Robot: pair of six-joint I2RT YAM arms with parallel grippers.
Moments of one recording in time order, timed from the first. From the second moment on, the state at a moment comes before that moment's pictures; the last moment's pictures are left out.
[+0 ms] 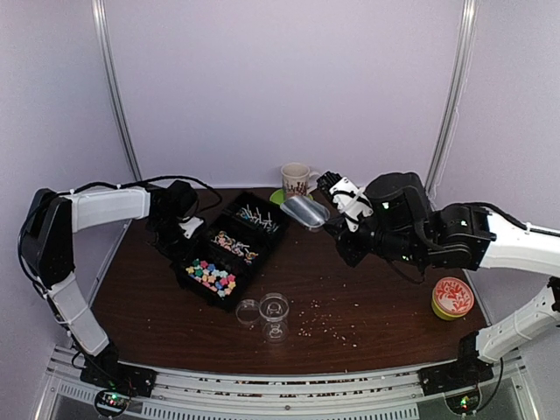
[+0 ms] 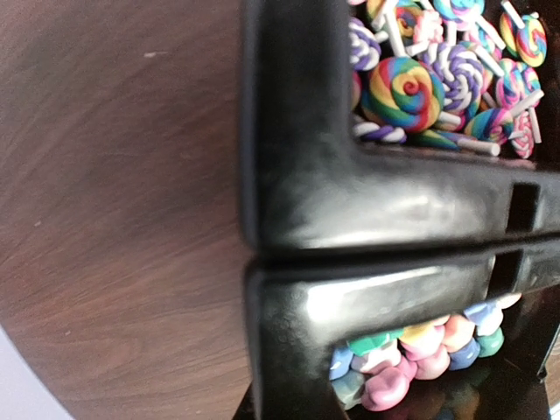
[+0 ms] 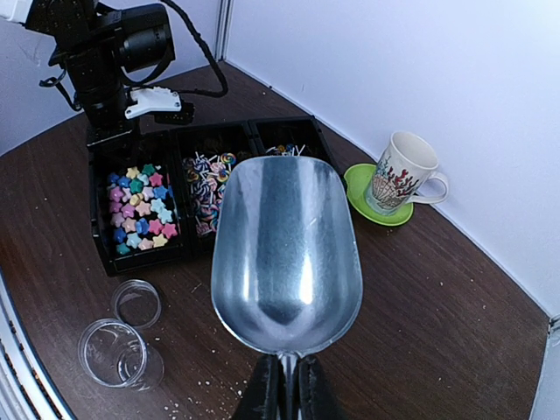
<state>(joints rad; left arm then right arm) -0.43 1.73 1.24 -0.88 -0.02 0.00 1.15 1.25 1.19 -0.44 0.48 0.03</state>
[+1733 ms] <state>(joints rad) -0.36 1.56 1.11 -0.71 0.35 -0.09 1.21 1.17 1.21 -0.54 0.53 0.01</state>
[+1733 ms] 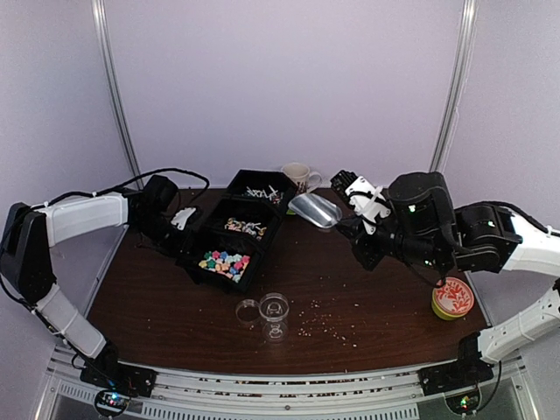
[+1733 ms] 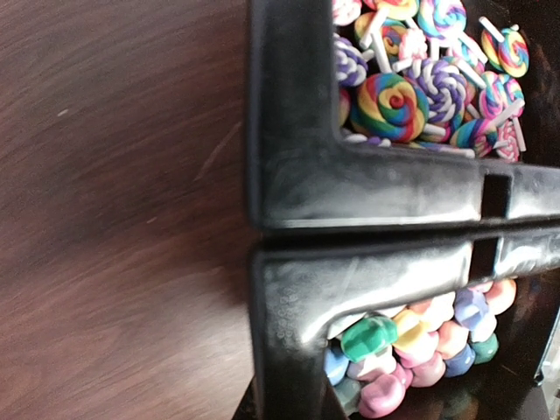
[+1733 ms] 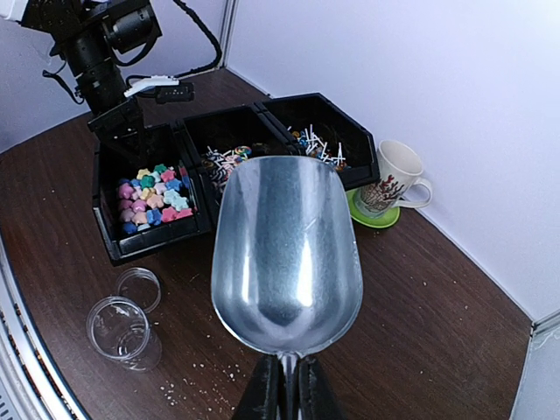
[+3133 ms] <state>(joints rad) -0.37 1.56 0.99 -0.37 0.79 -0.41 1.21 1.12 1.14 -0.47 0.61 0.03</state>
